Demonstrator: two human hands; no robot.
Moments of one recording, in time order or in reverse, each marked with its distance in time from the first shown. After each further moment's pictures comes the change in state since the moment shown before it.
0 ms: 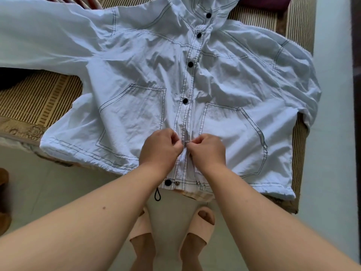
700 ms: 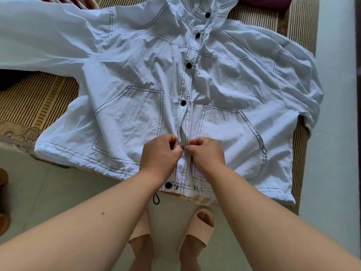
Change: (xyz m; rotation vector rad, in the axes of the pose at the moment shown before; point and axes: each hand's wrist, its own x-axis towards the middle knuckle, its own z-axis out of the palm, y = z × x) left_hand -0.001 0.006 0.009 -0.058 0.036 -0.069; right_hand 0.014 0.011 0.002 0.267 -0.127 0.078
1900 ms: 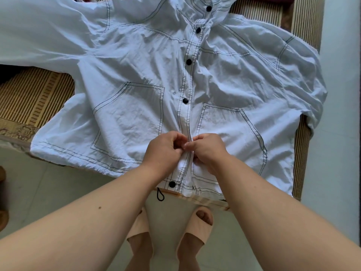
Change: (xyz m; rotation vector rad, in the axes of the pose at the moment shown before) left_hand 0.008 0.001 0.005 -0.128 -0.180 0.084; right_hand 0.010 -0.011 -0.012 0.134 -0.155 0.149
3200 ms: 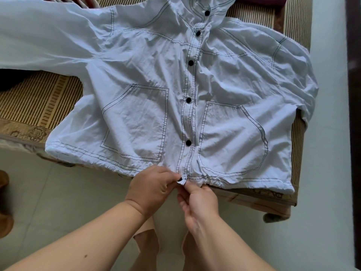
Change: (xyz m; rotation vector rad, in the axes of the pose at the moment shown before) left_hand -0.083 -0.045 -0.026 0.302 -0.013 0.449; right_hand -0.097 0.063 0.070 0.871 0.228 0.374
